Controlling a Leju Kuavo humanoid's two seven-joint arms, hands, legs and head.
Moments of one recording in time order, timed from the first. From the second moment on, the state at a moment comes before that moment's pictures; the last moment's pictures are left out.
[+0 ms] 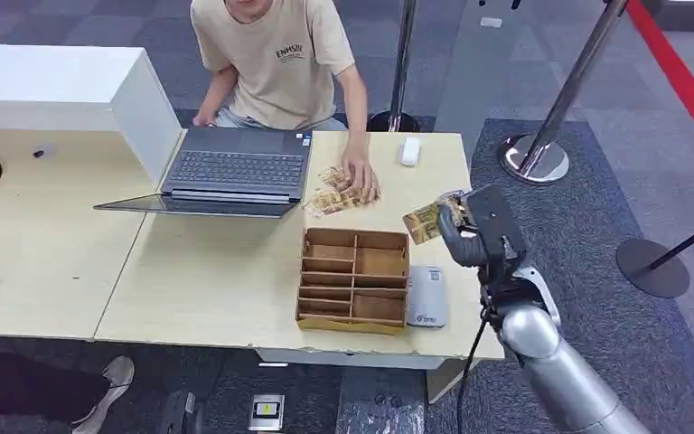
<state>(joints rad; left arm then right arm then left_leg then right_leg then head) -0.14 0.01 -0.69 -0.21 0.81 0.27 -0.23 -0.37 -0.33 0.33 -1.45 0.17 -0.32 0.03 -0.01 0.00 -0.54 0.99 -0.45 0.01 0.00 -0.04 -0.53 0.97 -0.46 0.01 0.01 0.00</state>
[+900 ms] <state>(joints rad) -0.22 0.00 -0.77 -0.21 0.70 0.22 -0.13 -0.89 -0.22 0.61 -1.06 1.00 -0.45 0.07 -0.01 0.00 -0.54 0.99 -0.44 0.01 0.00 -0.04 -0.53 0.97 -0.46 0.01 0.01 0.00</state>
